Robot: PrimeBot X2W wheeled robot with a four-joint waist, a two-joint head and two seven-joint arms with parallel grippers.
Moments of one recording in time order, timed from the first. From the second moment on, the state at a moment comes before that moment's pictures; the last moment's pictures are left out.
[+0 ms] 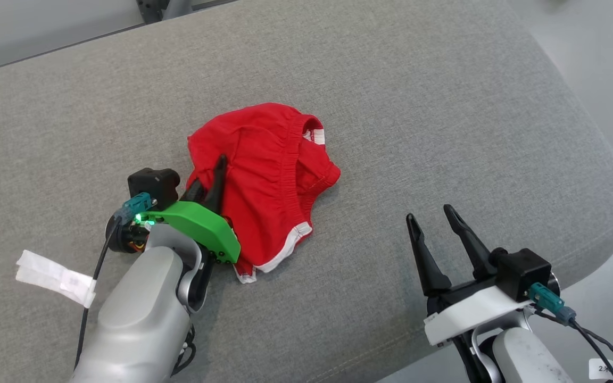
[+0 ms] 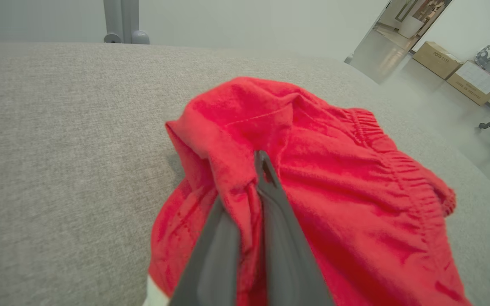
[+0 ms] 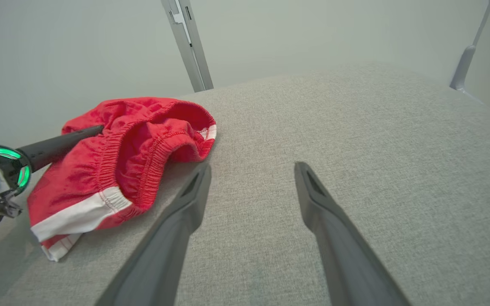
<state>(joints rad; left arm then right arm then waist) -0.66 0.11 -0.54 0.81 -0.67 -0.09 -0.26 -0.14 -0.05 0.23 0.18 0.25 0.13 -0.26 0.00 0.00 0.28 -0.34</state>
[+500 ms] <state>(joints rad) -0.32 0.22 -0.37 0.27 -0.45 0.08 -0.26 -0.13 -0.05 0.15 0.06 0.11 0.13 -0.26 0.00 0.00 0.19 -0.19</state>
